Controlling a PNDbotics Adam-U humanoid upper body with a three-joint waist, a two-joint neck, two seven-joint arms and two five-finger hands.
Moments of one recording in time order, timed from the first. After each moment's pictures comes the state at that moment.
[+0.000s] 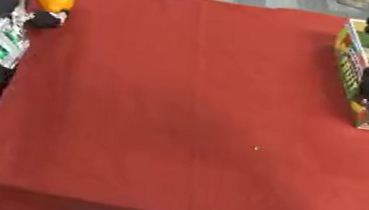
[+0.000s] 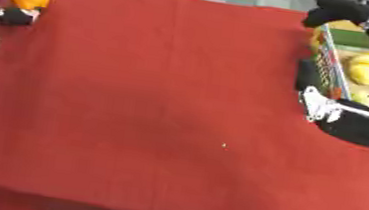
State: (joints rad) left arm -0.79 0.62 0.06 -0.71 -0.62 0.24 0.25; right arm -0.49 -0.24 0.12 -1.90 0.41 -0.56 0.23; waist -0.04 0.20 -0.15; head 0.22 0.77
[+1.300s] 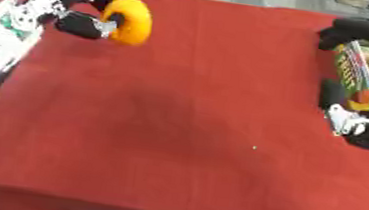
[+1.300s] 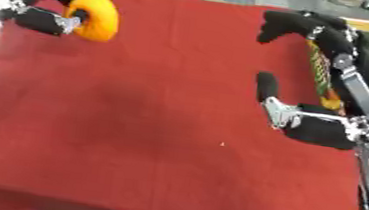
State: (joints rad) left arm -0.61 0.73 -0.30 -1.59 -0.02 0.13 -0.41; right arm -0.50 -0.25 0.21 -1.90 0.39 -0.61 0.29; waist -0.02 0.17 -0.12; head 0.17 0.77
